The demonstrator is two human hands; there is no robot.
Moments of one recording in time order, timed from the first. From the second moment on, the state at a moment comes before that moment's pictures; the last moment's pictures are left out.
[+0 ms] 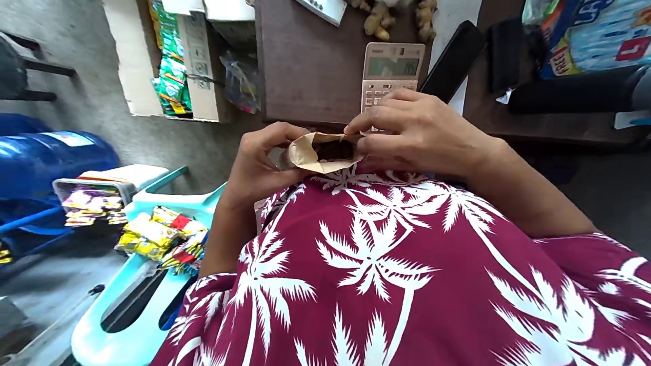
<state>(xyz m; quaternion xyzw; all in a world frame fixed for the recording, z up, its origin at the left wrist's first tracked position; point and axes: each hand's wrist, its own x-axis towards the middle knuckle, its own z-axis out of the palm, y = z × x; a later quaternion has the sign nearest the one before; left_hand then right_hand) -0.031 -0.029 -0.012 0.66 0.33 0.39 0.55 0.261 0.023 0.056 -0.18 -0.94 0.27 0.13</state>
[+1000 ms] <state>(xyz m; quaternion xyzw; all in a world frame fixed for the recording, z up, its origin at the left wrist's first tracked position) 0.005 -0.052 0.006 0.77 0.48 0.34 0.25 0.216 -0.007 0.028 -0.35 -0.78 0.39 0.34</state>
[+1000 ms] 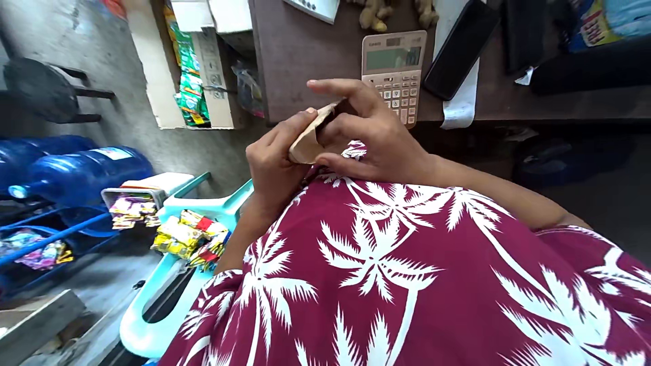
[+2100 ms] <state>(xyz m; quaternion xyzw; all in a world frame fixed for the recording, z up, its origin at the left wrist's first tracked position) -0.011 -0.059 -0.016 0.63 0.42 0.44 0.48 0.234 0.003 0.046 -0.27 -0.79 0.43 0.34</state>
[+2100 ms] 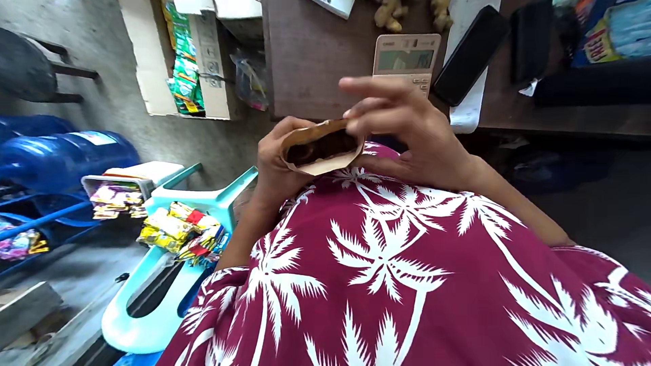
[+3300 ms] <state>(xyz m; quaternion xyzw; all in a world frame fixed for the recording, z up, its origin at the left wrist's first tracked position) 0.012 -0.044 -0.035 0.62 0.43 0.46 0.46 0.244 0.005 -0.006 -0.33 -0.73 0.56 0.20</state>
